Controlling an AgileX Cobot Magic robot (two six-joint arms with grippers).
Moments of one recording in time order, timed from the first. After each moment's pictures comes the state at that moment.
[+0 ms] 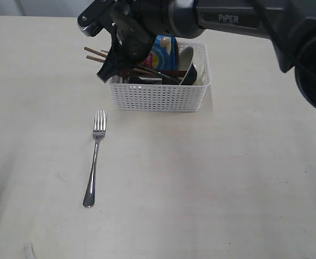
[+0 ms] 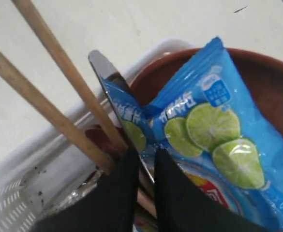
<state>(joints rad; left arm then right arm) -0.17 0.00 0.00 0.05 0.33 0.04 0.79 2.19 -1.72 -0.46 0.66 0.16</state>
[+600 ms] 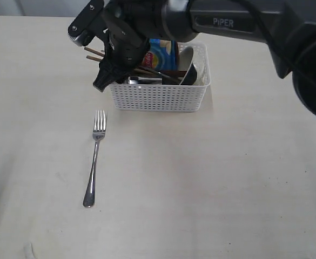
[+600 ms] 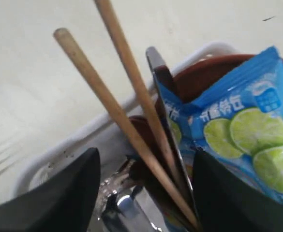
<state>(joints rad) -0.17 0.00 0.00 0.05 0.33 0.04 0.82 2.19 -1.72 -0.43 0.69 0.05</state>
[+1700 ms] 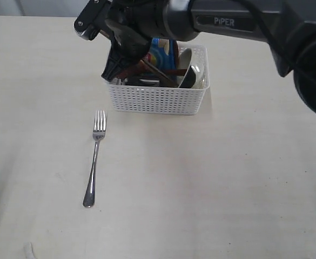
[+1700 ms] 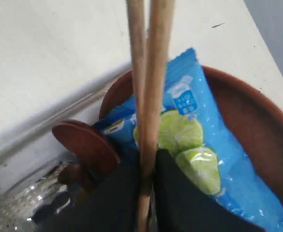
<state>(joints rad) -0.17 0.00 0.00 0.05 0.33 0.04 0.82 2.18 -1.72 -0.61 0.69 0.16</state>
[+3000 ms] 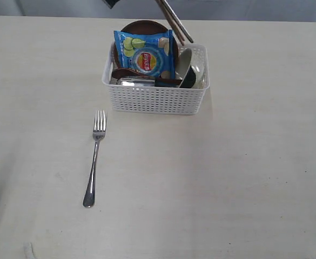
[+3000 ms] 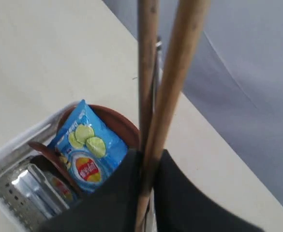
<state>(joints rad) -0.17 0.00 0.00 0.05 0.33 0.04 0.82 1.83 -1.72 -0.59 0.85 0.15</state>
